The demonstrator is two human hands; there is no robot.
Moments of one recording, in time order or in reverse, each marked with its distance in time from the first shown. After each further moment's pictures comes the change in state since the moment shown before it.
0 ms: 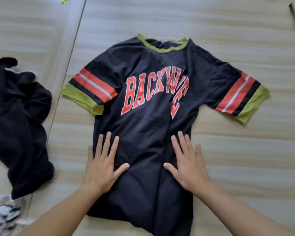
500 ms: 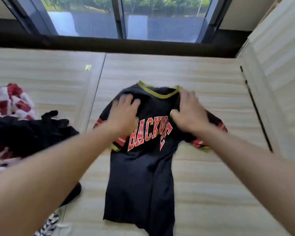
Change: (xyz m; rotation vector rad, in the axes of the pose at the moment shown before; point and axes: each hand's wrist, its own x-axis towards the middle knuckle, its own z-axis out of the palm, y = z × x) left_hand 0.085 0.079 -0.355 0.114 0.184 0.153; right_hand 0.025 -0.024 -0.362 0.262 0.363 0.097
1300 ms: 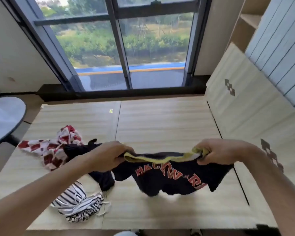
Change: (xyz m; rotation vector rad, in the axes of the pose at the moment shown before) left_hand -0.359 0.036 -0.381 -0.226 -0.211 0.442; right_hand -0.345 -0.037 -0.416 0.092 -0.753 -0.148
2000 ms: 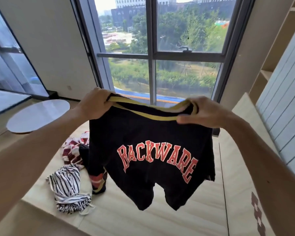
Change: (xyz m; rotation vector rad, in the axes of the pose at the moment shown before) left_hand 0.000 0.169 -0.150 0.223 0.780 -0.358; right_hand -0.110 0.031 -0.159 -0.050 0.541 -0.724
